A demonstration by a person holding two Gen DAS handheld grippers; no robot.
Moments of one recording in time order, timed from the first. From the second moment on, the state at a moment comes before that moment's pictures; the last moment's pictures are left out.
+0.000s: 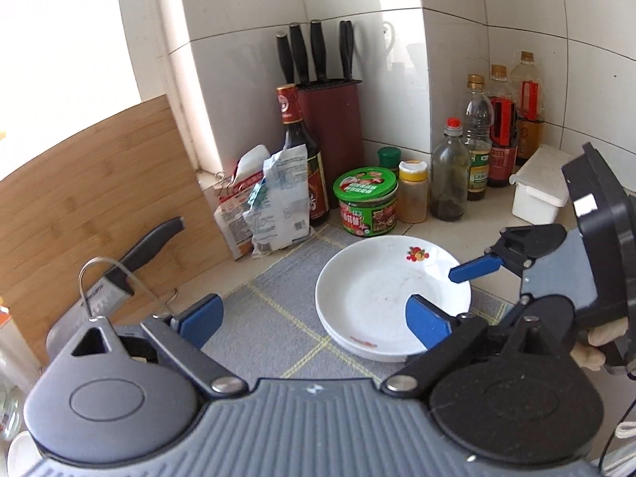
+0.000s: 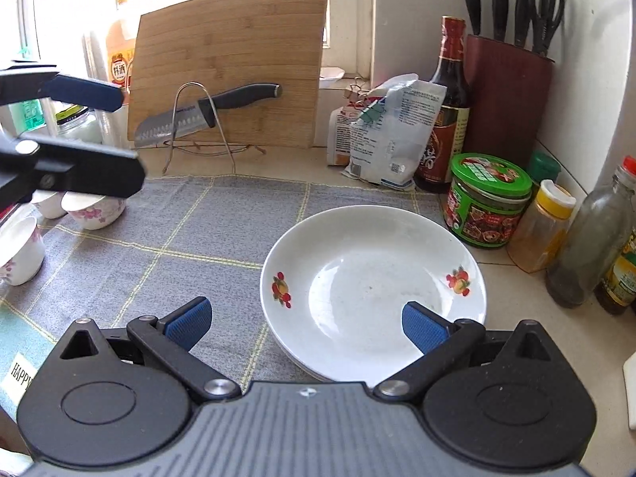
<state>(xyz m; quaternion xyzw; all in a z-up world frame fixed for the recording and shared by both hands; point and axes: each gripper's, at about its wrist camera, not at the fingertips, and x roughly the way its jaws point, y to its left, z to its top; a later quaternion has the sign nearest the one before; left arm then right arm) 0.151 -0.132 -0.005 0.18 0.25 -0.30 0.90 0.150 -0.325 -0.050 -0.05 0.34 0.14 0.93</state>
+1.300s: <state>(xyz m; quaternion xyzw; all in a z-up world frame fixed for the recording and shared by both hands) 0.169 0.193 -0.080 0.16 0.39 -0.19 0.89 0.117 0.006 -0.104 -0.19 0.33 0.36 0.85</state>
